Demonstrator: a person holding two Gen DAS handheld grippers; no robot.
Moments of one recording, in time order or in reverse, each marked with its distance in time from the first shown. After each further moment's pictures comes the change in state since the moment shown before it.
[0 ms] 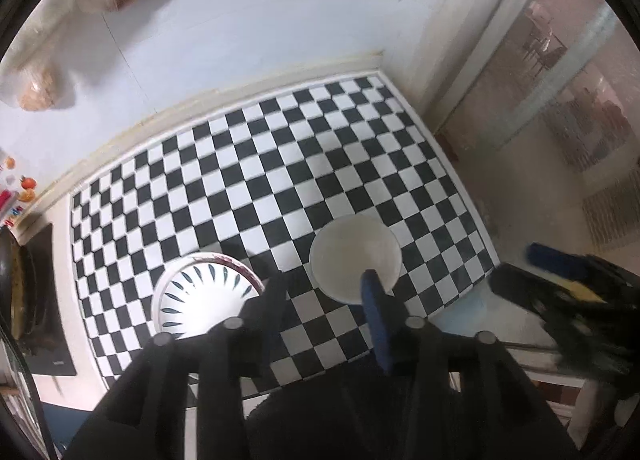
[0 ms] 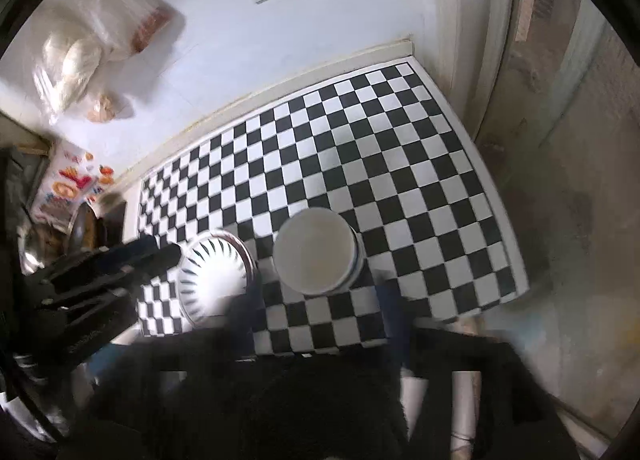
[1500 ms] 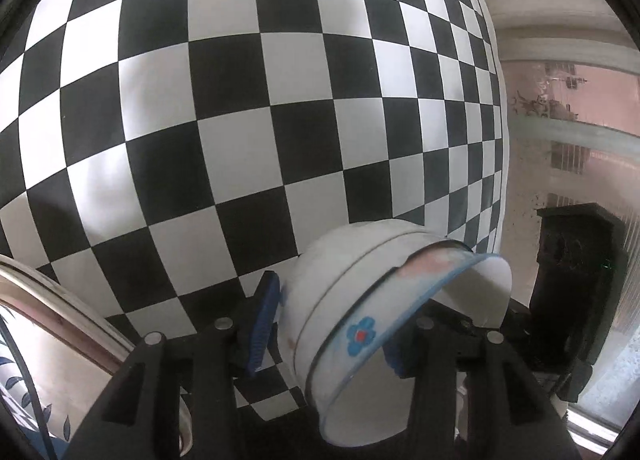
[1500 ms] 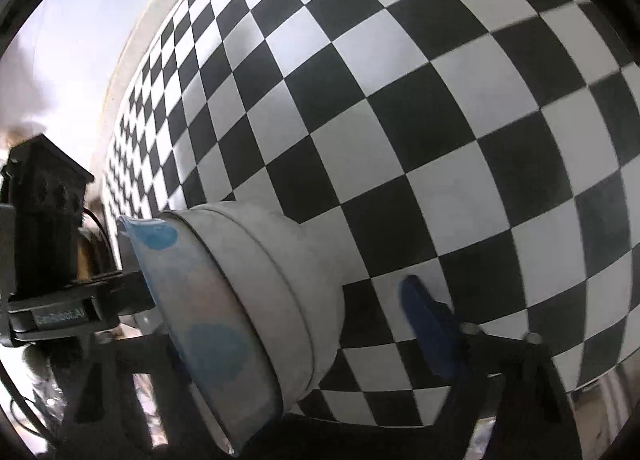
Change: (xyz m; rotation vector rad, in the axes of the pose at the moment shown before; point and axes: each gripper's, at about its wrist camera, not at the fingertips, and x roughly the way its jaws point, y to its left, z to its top) left arm 0.279 0.047 0.027 -0.255 0.497 -0.393; right arm 0.311 -0.085 0.008 0.223 0.385 0.198
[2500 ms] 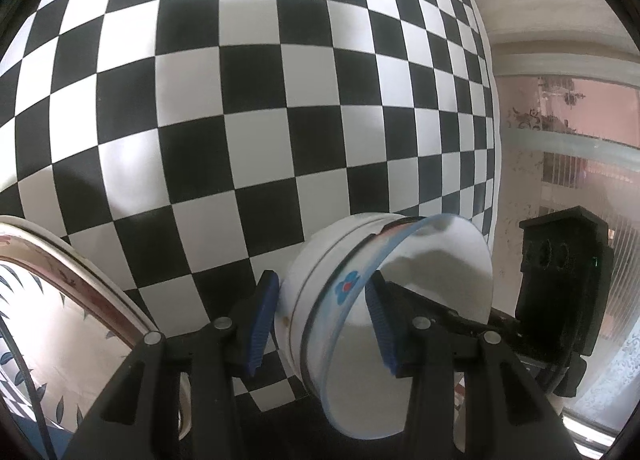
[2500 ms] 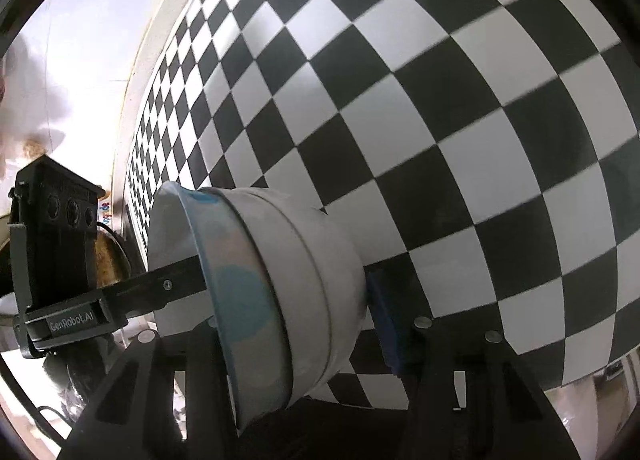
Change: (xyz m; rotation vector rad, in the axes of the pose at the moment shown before) left arm -0.019 0.004 -0.013 -0.025 -0.046 -0.016; right arm 0.001 0.004 -0.009 0.062 0.024 0.102
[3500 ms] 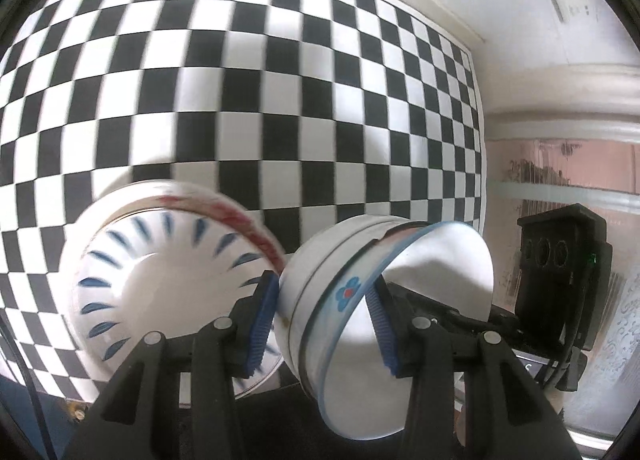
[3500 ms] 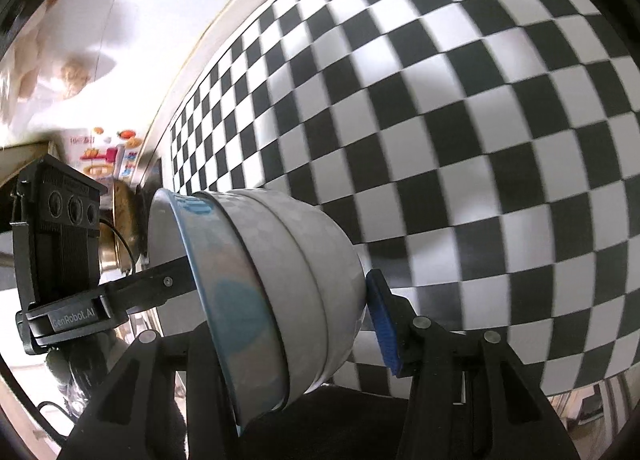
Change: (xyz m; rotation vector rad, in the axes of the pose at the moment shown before) left arm -0.109 0.066 -0.041 -0.091 -0.178 -0.018; right arm 0.011 0.153 -0.022 -0.219 0.042 0.017
